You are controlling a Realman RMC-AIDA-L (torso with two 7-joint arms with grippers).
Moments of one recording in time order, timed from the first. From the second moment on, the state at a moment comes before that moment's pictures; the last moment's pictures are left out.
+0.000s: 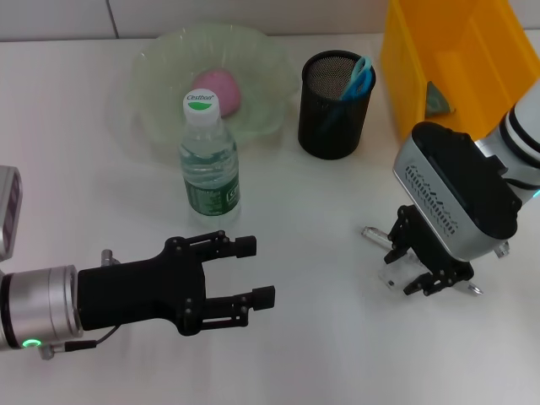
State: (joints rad) left arm -0.40 -2.06 1.04 0.38 1.65 1.66 -1.10; right arm 0.72 2.08 -1.49 -1.07 -2.57 -1.57 1.44
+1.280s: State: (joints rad) left arm -0.39 -2.06 0.98 0.39 1.66 1.66 -1.08; right arm 0.65 2.08 -0.63 -0.48 -1.40 -1.37 1.16
